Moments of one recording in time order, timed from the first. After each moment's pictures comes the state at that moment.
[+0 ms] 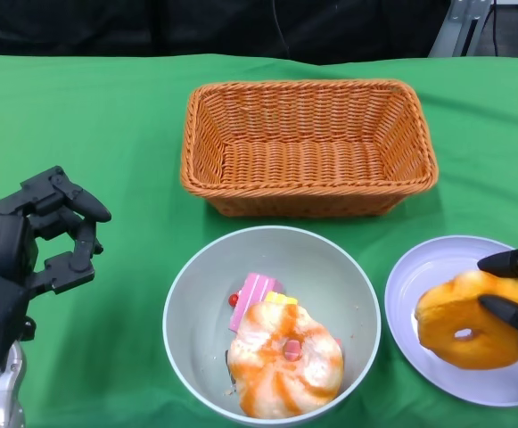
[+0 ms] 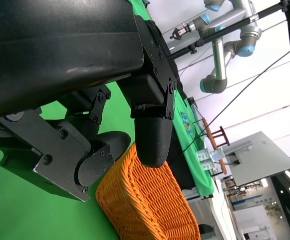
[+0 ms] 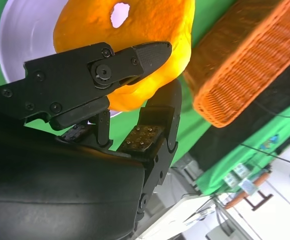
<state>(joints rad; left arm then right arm) -0.42 0.19 0.17 0.93 -0.05 -0.85 -0.13 0.15 -0.21 -0.05 -0.29 -0.39 0.20 -0.03</state>
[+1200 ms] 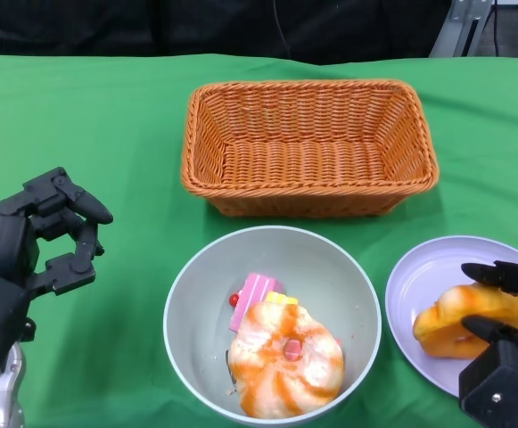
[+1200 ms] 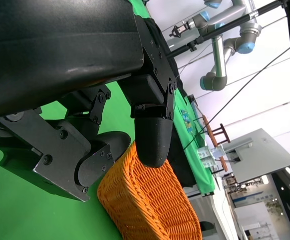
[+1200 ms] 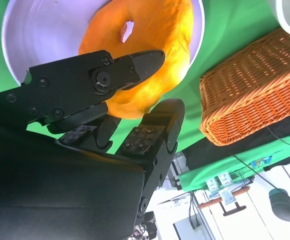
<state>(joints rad) -0.42 0.19 0.17 0.93 -0.04 -0.85 -0.14 0.13 -0.26 0.06 -0.14 -0.64 0.05 -0.17</state>
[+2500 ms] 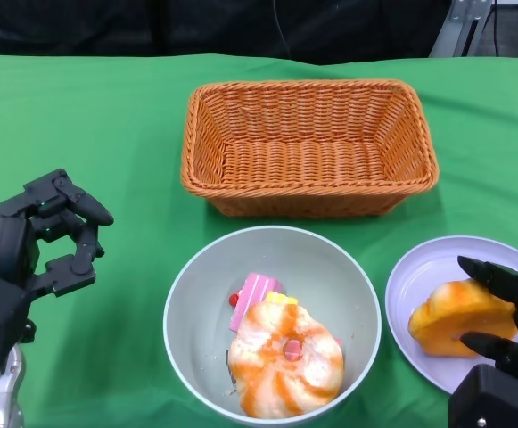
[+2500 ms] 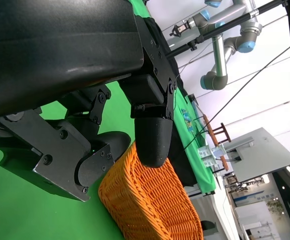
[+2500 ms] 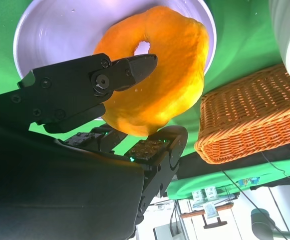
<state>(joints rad) -0.41 0.19 0.17 0.92 -0.04 -0.85 -0.14 0.13 -0.32 0.12 -0.11 -0.72 0.03 -0.16</state>
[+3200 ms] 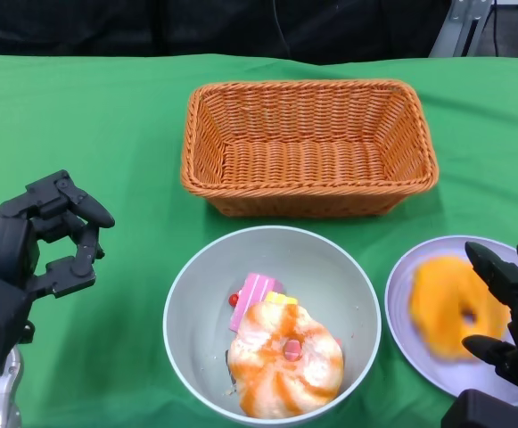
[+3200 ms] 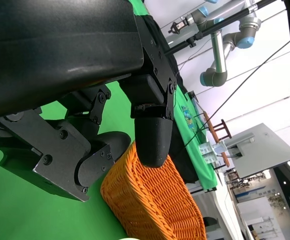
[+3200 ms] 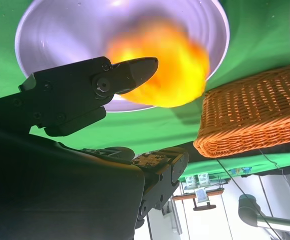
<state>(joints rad) -0.41 0.20 0.17 0.93 -0.03 -0.86 -0.15 0.13 -0.33 0.15 -0.03 -0.82 -0.04 -0.31</state>
